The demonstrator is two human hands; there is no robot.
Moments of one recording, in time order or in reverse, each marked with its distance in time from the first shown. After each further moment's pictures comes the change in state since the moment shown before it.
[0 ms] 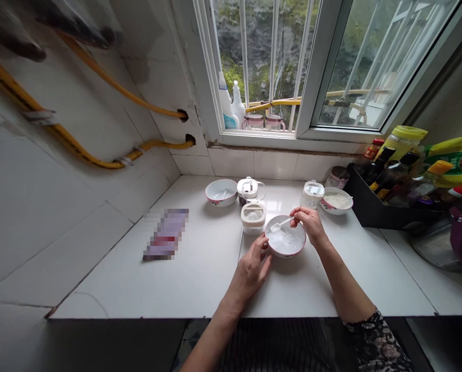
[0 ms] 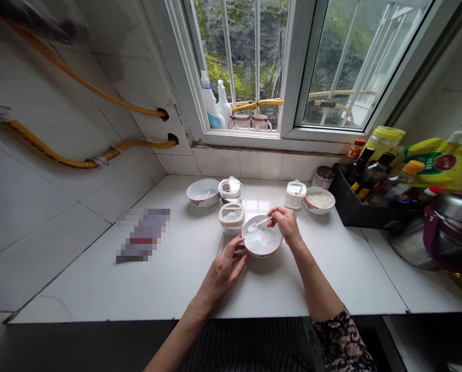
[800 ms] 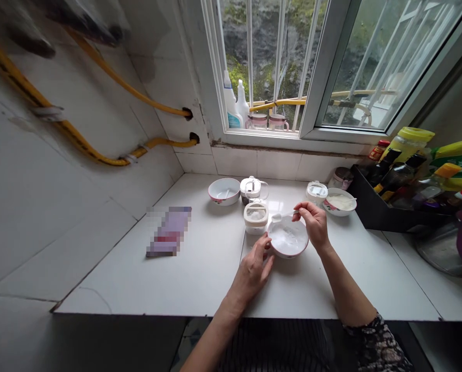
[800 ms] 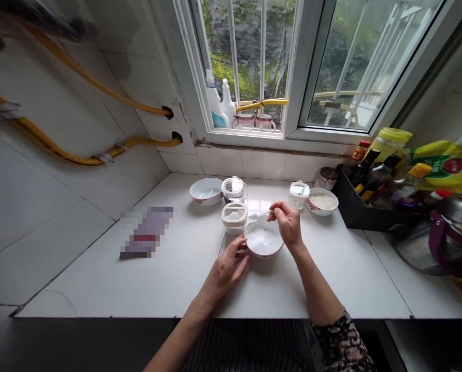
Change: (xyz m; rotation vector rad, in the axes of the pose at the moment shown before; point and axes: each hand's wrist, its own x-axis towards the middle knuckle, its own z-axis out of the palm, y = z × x) left_hand 0.000 0.000 0.000 0.018 -0.017 -0.005; right_hand -0.012 -0.012 0.010 -0.124 0.087 -0.313
